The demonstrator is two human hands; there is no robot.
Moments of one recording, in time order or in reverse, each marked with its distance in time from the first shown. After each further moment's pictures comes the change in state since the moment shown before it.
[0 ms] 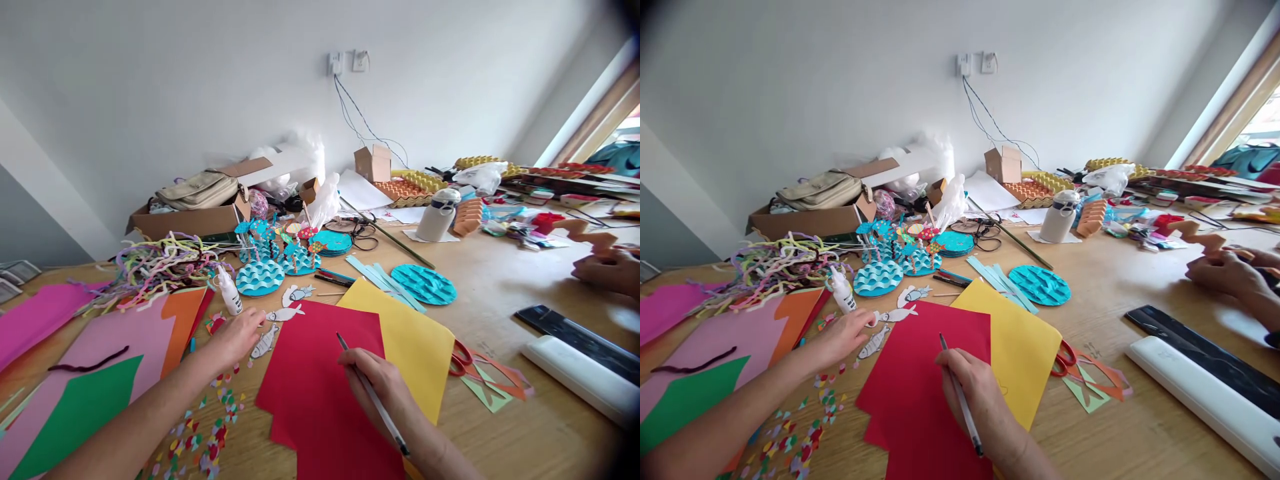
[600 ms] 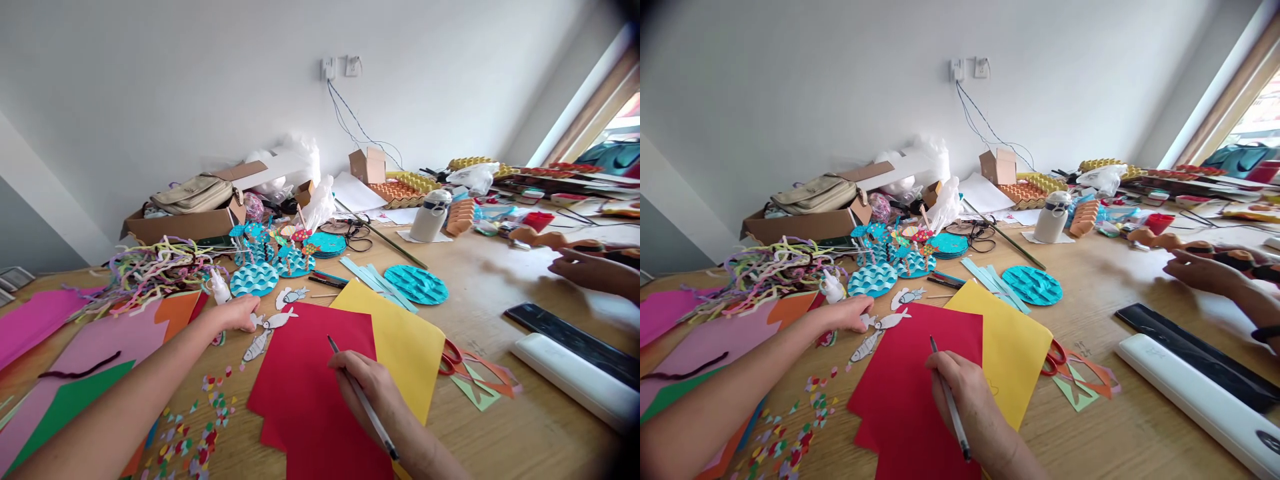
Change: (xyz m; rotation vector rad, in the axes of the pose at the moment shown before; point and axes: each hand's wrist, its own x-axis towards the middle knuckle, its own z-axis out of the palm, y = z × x) left_hand 0.053 -0.006 -0.027 0.162 -0.208 -0.058; right_hand -0.002 -0.002 -0.002 0.033 -0.008 0.007
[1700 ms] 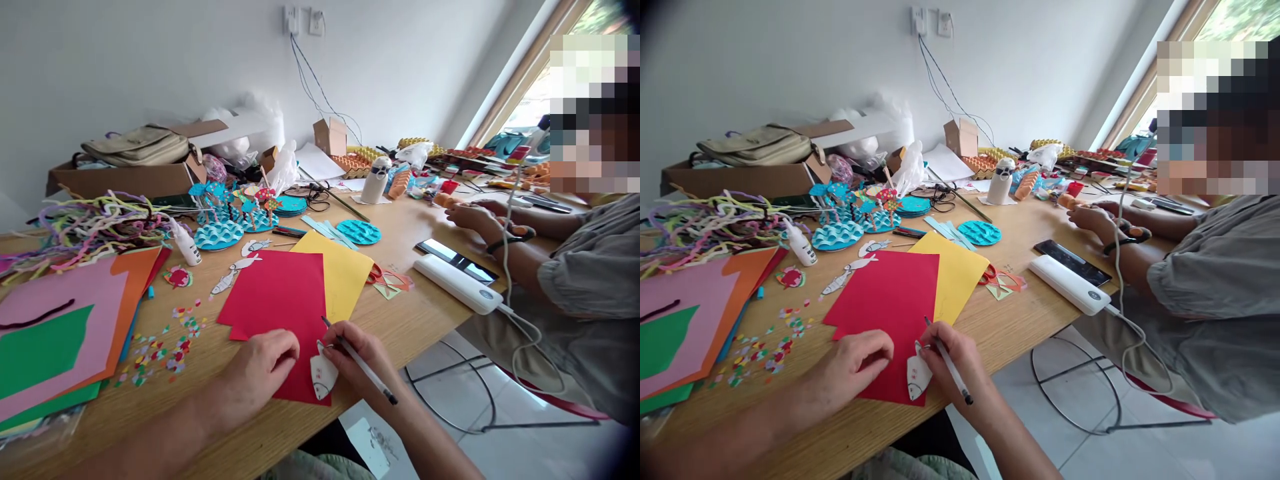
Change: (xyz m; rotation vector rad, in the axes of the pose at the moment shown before) left_hand -0.156 0.155 0.106 -0.669 0.155 0.488; right_hand -0.099 -0.052 -0.042 0.192 -0.143 0.578
